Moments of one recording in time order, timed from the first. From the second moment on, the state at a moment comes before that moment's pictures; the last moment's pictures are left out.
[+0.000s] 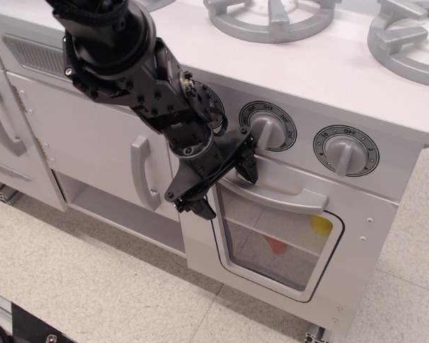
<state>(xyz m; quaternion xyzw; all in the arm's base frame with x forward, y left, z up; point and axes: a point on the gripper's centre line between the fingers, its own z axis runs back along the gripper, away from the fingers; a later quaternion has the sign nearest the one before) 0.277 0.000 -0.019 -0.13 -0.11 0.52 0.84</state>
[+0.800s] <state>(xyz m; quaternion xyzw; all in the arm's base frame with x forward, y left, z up) 0.203 -0.021 0.009 -0.11 -0.02 0.41 0.90</state>
